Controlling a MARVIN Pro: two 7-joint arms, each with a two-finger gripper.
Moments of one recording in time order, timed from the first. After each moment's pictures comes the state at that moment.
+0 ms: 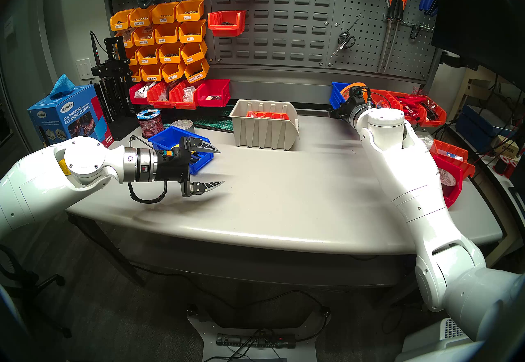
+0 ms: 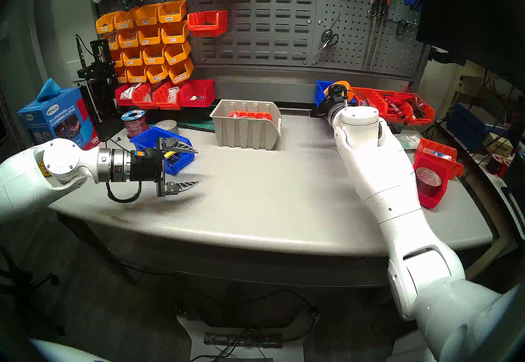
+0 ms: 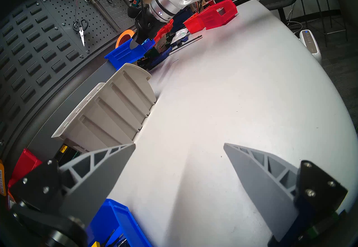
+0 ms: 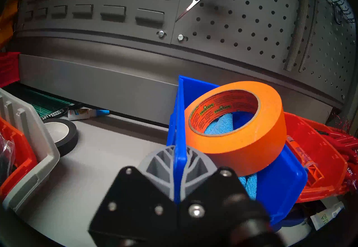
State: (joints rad) left arm 0.70 -0.26 -0.44 -1.73 -0.62 -0.30 -0.61; right arm -0.96 -1.16 1.31 -1.45 0.30 0.59 -0.11
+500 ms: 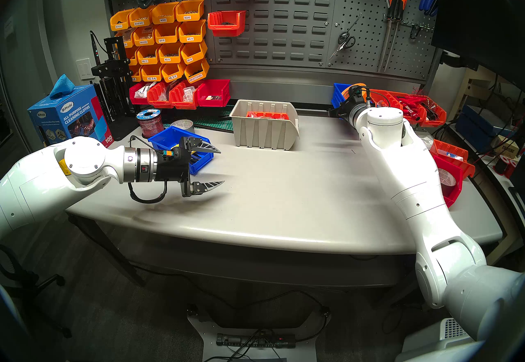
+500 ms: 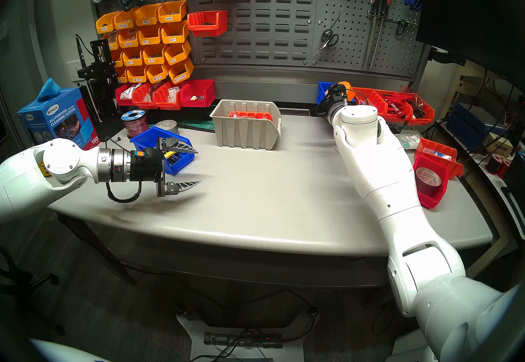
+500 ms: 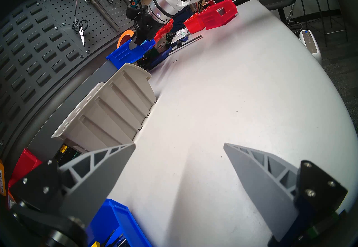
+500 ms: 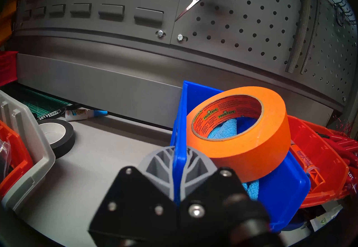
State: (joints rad) left arm 0.70 -0.26 -0.44 -1.73 -0.62 -0.30 -0.61; right arm -0.94 -1.16 1.30 -1.42 0.29 0.57 -0.10
